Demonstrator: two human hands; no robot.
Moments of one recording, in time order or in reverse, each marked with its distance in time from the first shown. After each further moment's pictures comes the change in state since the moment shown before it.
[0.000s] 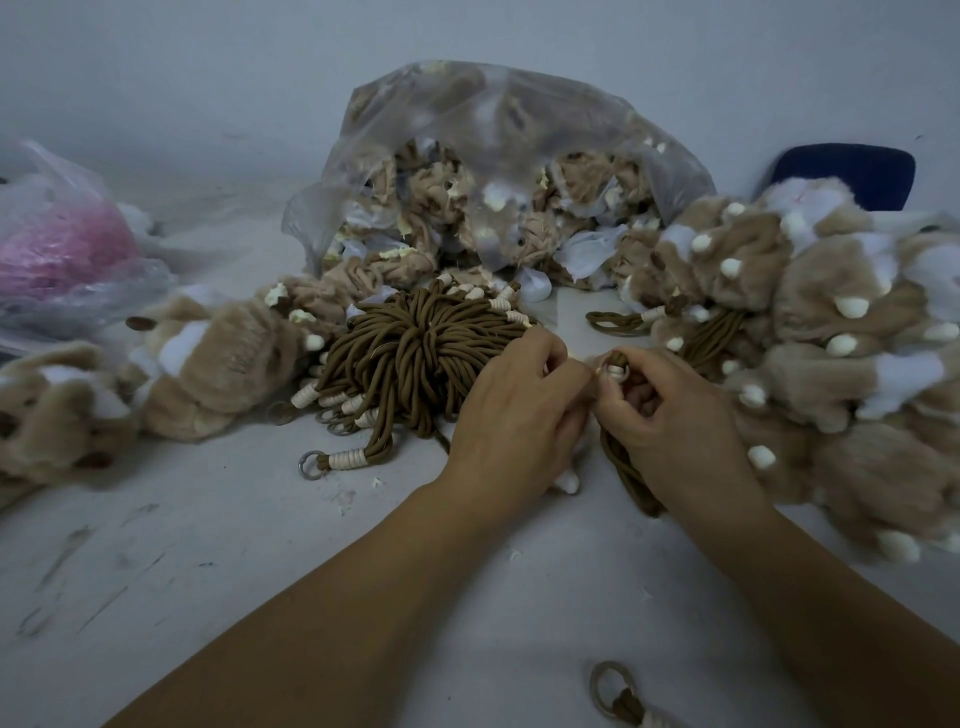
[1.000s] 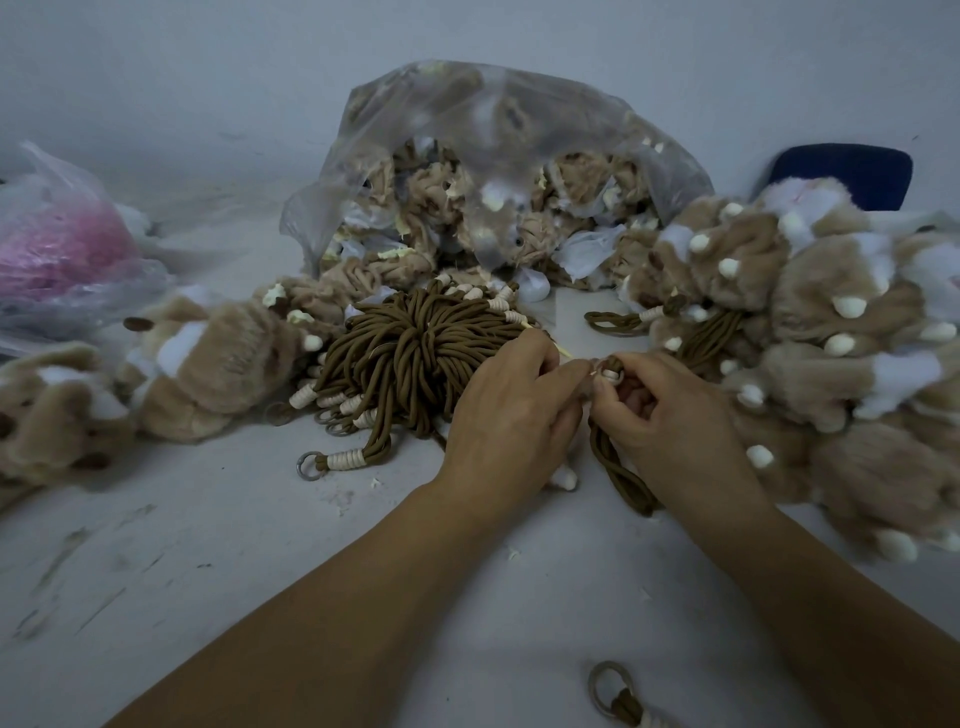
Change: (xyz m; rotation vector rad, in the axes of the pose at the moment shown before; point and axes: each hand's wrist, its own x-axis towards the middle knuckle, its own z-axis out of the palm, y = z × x) left_hand 0.000 -0.003 0.000 0.014 0.029 0.020; right_hand 0.002 0.003 0.001 -0.023 -0.026 -0.029
